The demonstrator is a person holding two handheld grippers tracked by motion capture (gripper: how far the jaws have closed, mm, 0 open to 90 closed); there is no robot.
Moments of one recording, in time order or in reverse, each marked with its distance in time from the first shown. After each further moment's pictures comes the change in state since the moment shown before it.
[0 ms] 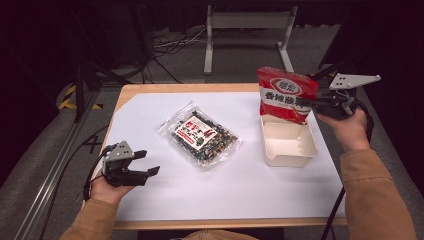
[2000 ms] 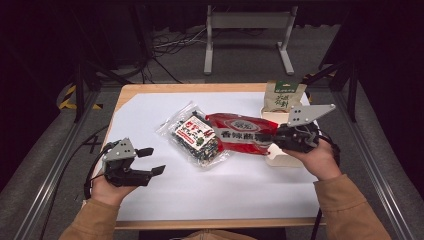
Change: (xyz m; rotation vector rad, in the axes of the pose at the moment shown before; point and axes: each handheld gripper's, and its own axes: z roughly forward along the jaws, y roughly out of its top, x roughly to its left) left arm -0.021 0.026 -0.015 -0.060 -0.060 0.070; right arm 0.124 0.017 0.034 0.023 0.264 -0.133
